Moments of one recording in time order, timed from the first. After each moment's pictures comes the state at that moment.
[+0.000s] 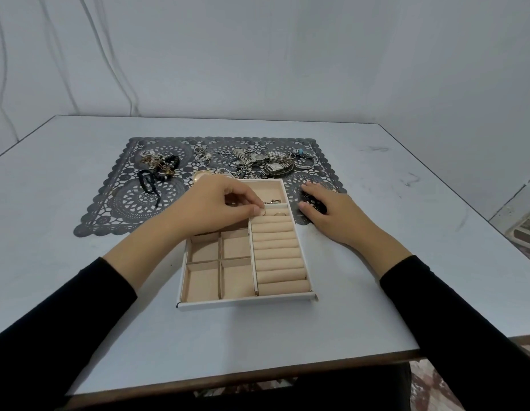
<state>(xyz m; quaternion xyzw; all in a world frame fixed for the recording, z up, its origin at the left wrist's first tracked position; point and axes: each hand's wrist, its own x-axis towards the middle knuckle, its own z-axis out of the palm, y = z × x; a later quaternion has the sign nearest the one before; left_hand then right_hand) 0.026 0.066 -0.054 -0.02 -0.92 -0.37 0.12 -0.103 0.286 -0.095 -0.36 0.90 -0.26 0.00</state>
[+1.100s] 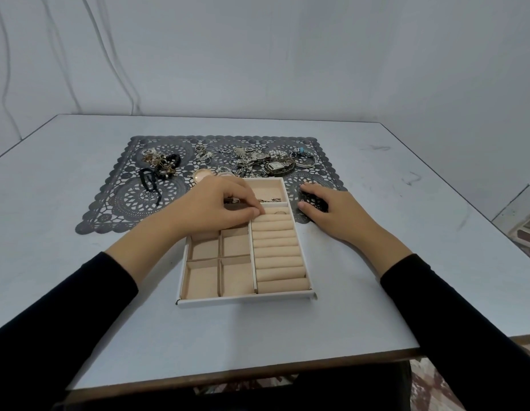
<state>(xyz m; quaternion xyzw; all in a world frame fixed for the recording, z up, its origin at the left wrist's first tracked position) 0.024 0.057 -0.062 -0.10 -0.93 -0.34 0.12 -0.106 0.286 -0.096 -0.35 0.89 -0.28 0.00</state>
